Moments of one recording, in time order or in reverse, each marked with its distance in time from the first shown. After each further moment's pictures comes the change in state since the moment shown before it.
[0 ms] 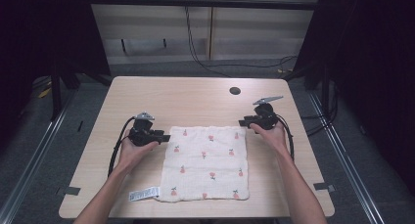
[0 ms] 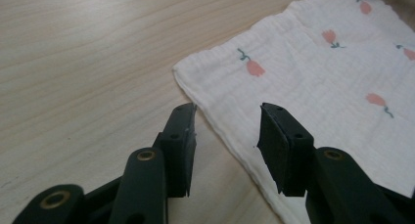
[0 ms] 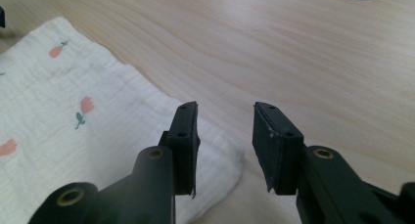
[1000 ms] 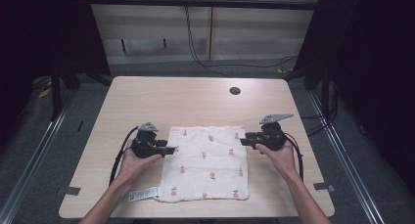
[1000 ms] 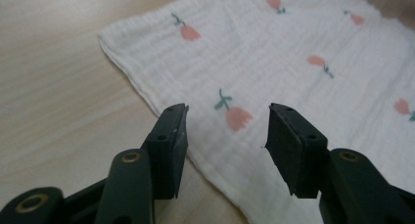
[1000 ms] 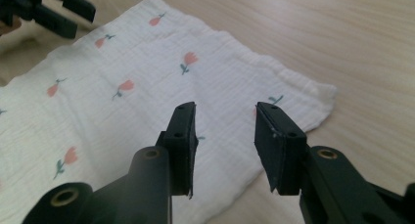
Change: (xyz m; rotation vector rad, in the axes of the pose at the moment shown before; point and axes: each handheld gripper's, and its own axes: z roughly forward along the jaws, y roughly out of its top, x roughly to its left) left arm -0.039 -0.021 -0.005 0.043 -0.065 0.050; right arm 0.049 -0.039 -0.050 -0.049 0.112 -0.067
